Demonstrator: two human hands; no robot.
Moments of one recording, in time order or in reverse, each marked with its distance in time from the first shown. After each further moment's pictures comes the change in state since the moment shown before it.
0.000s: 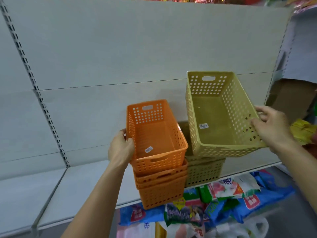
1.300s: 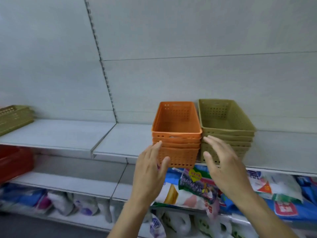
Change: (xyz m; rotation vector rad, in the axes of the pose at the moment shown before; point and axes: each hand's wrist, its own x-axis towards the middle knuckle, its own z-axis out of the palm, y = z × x) left_hand -0.212 -0.040 0.030 0.376 0.168 0.357; right_hand -0.134 0.057 0.048 -0.129 -0.503 -0.577
